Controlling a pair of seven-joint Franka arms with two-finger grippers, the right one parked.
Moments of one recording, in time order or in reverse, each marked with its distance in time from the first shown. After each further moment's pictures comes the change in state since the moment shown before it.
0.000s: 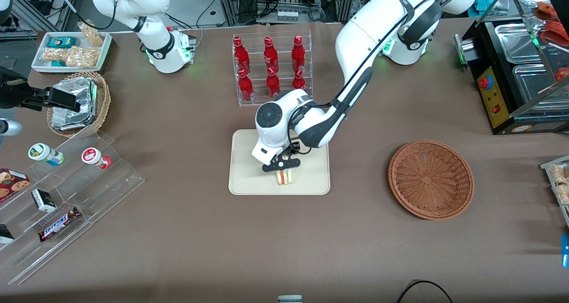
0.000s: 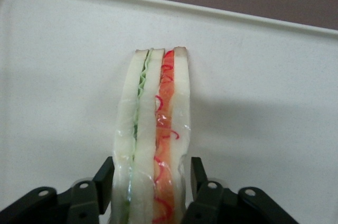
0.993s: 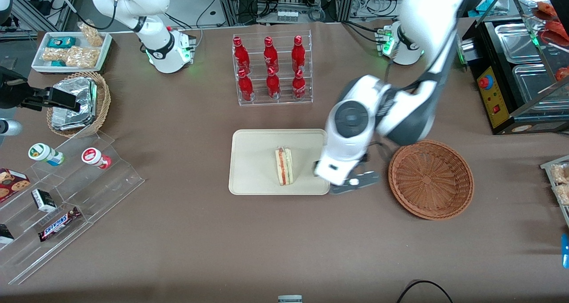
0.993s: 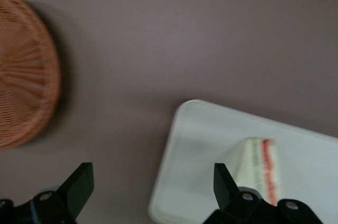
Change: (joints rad) arm 0.276 -0.364 0.057 -0.075 -0.081 -0.332 0.274
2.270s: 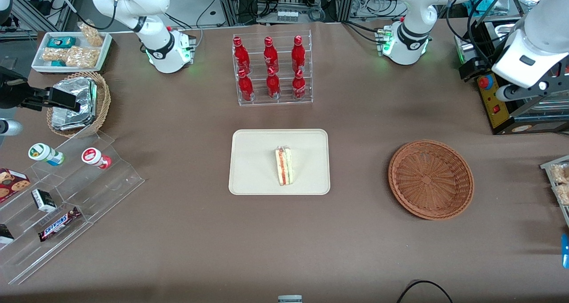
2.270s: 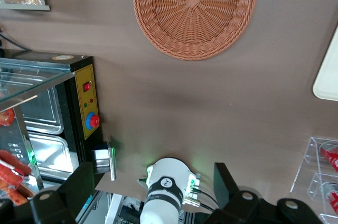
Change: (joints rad) arm 0.361 -0.558 0.030 -0.195 -0.002 -0.549 0.584
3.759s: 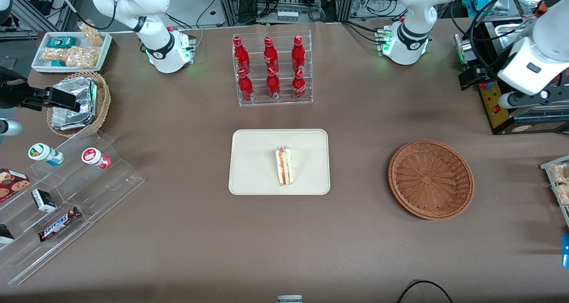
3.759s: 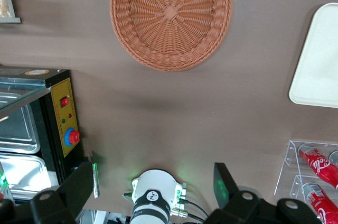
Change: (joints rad) arm 0.157 0.013 -0.135 -0.003 -0.084 0.066 0.025
